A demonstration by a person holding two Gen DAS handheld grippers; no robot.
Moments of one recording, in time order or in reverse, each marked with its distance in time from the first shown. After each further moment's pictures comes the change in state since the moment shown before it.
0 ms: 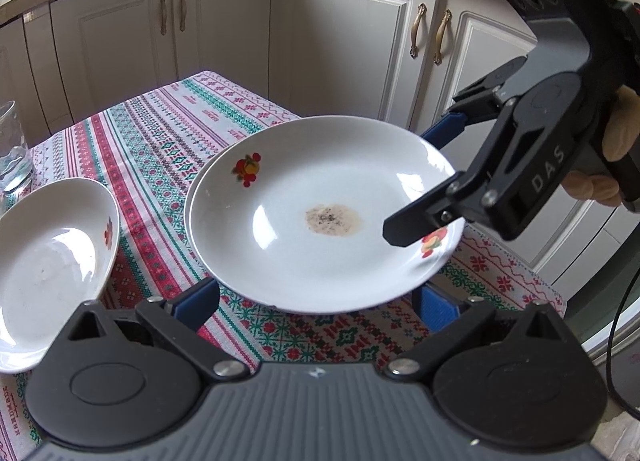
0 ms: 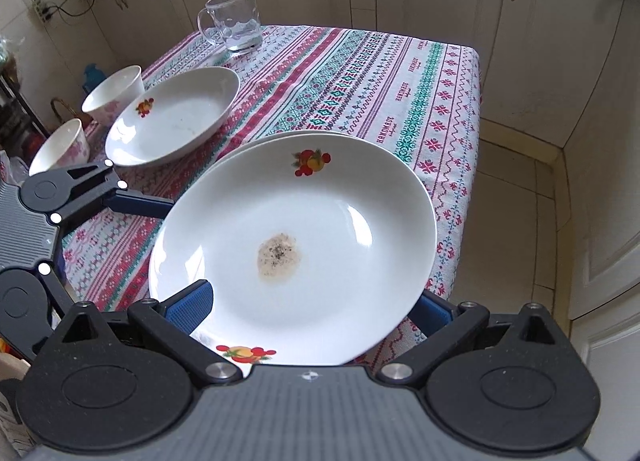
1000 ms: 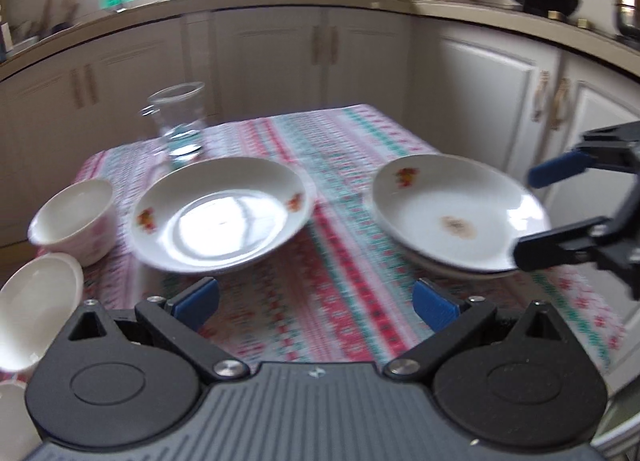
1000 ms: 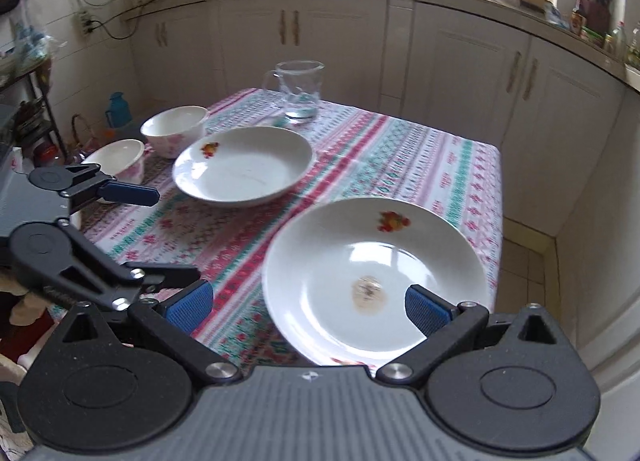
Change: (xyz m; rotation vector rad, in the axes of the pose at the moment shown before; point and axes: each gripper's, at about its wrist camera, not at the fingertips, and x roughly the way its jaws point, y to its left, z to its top) left arm -0.071 0.038 -0.052 -0.240 -0.138 0.377; right arm -0.034 0.086 -0.021 -0.144 -0.264 -0.016
